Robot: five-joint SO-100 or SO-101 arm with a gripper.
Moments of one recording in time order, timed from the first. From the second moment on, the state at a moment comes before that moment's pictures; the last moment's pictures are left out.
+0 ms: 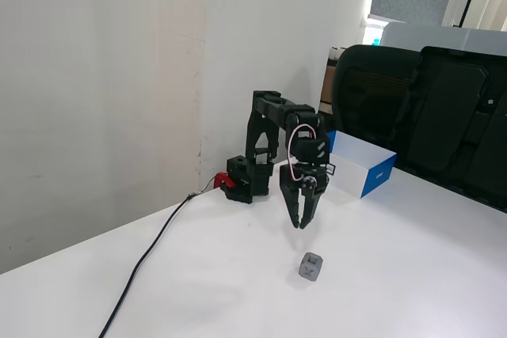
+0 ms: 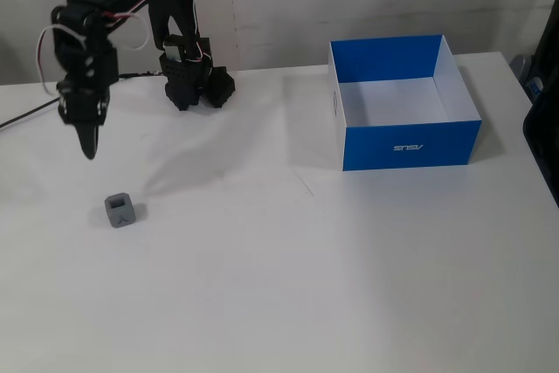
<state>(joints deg) -30.4 89.3 78.6 85.6 -38.9</state>
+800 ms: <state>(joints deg) -24.8 82.8 72.6 89.8 -40.5</state>
